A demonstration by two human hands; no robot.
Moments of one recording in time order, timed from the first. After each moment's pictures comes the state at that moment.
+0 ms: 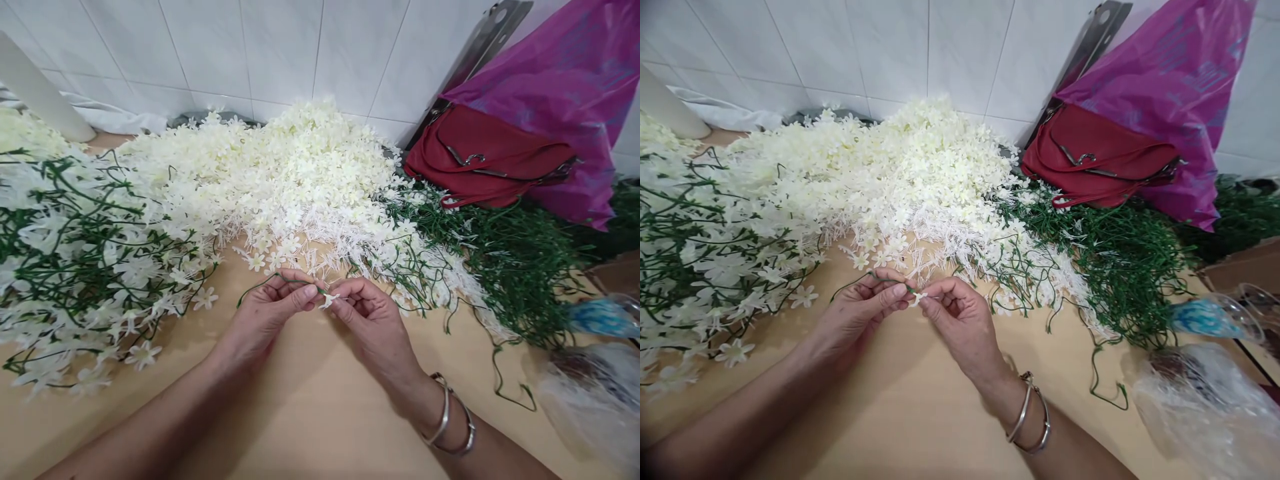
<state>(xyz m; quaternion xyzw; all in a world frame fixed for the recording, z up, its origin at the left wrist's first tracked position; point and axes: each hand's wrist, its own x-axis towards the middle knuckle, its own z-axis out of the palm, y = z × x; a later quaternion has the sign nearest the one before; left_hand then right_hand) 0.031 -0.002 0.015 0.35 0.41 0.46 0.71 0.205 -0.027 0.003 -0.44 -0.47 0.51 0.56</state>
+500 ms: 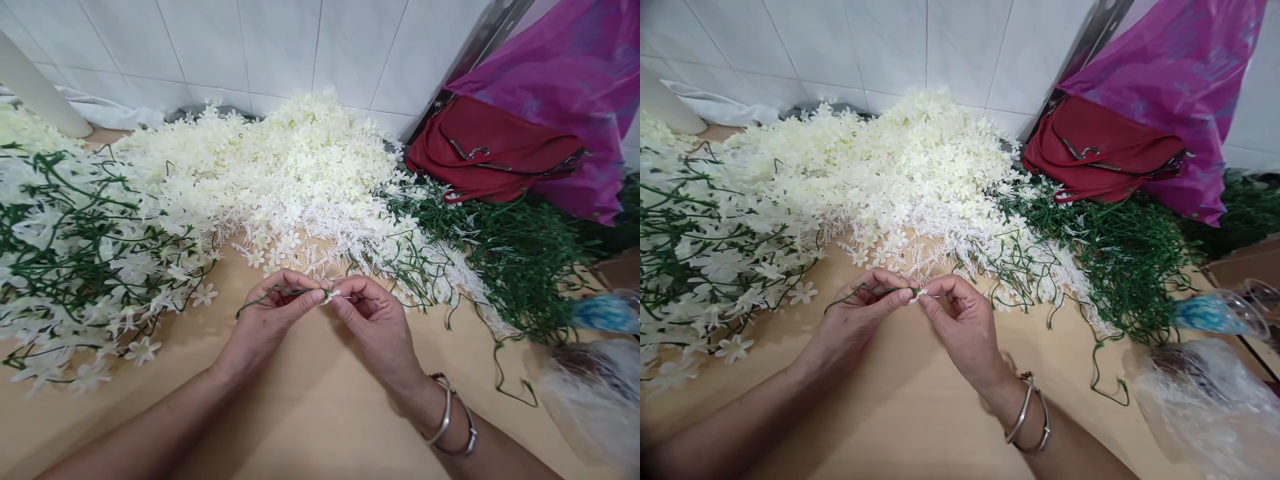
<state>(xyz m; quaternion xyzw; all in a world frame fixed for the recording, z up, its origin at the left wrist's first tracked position) 0.037 -0.011 0.019 0.44 0.40 0.48 0.65 0.205 -0.031 0.008 -0.45 -0.51 0.46 0.57</state>
